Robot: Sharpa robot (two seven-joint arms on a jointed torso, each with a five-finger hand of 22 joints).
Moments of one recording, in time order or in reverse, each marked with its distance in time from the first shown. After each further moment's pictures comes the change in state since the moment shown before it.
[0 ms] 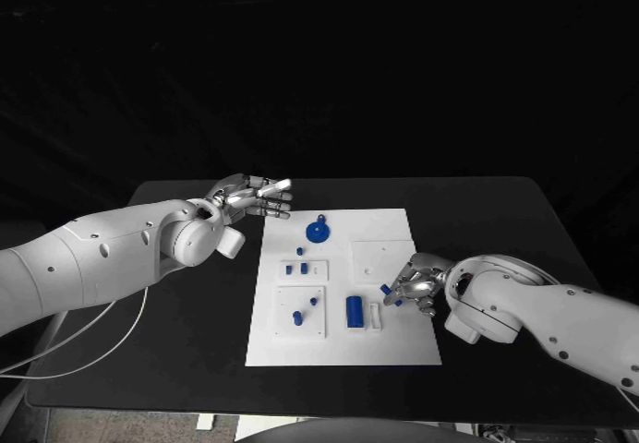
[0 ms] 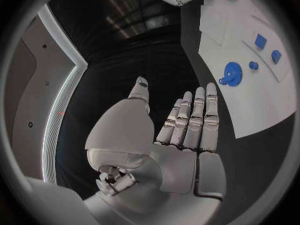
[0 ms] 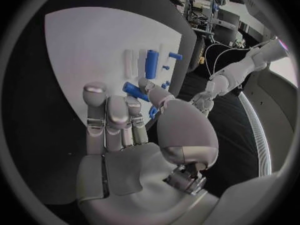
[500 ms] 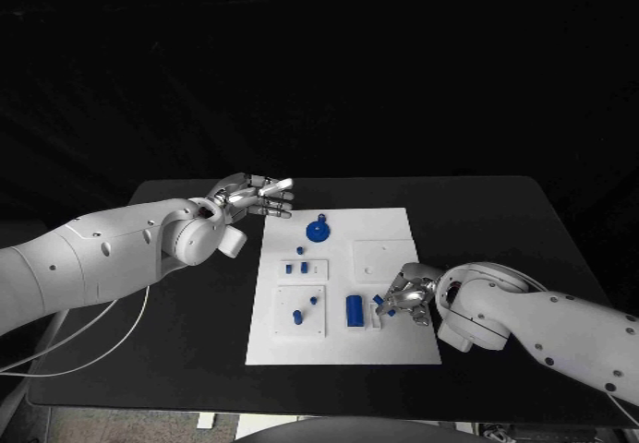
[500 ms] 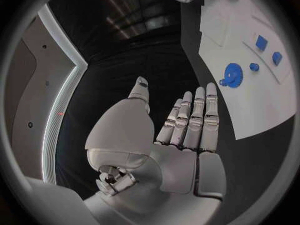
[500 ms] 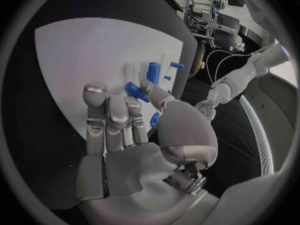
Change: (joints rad) left arm 0.000 0.001 0.000 0.002 -0.001 0.000 -0.001; left_hand 0.000 0.000 0.000 0.000 0.000 0.000 0.000 0.000 0.000 0.000 0.000 0.000 0.000 0.000 0.000 0.000 0.000 0.000 0.000 0.000 0.000 0.000; right arm -0.009 0.038 -0.030 -0.018 -0.017 0.021 -0.016; right_hand -0.034 0.027 -0.024 0.019 -0.009 0.003 0.002 0.004 -0.029 0.007 -0.007 0.000 0.000 0.000 0.000 0.000 -0.003 -0.011 0.000 0.000 0.000 0.000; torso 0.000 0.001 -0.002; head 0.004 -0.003
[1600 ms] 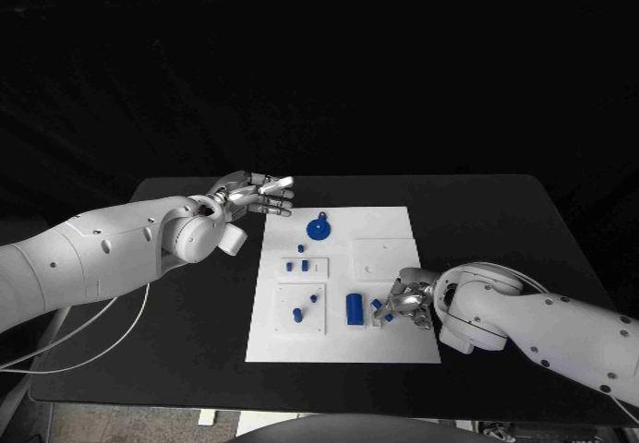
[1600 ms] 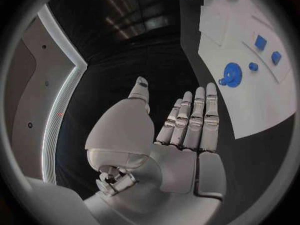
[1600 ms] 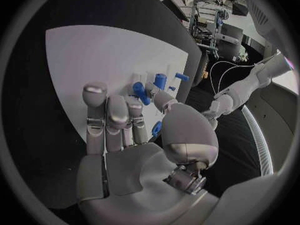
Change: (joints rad) left arm 0.000 -0.003 0.000 0.001 -0.004 0.000 -0.004; left_hand 0.000 0.000 0.000 0.000 0.000 0.000 0.000 0.000 0.000 0.000 0.000 0.000 0.000 0.000 0.000 0.000 0.000 0.000 0.000 0.000 0.000 0.000; right arm -0.001 0.012 -0.010 -0.005 -0.052 0.070 -0.022; right_hand -0.100 -0.002 0.026 0.032 -0.030 0.015 -0.012 0.000 0.001 0.013 0.001 -0.004 0.008 -0.001 0.001 0.000 -0.003 0.001 0.000 0.000 0.004 0.000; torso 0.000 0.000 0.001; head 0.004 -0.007
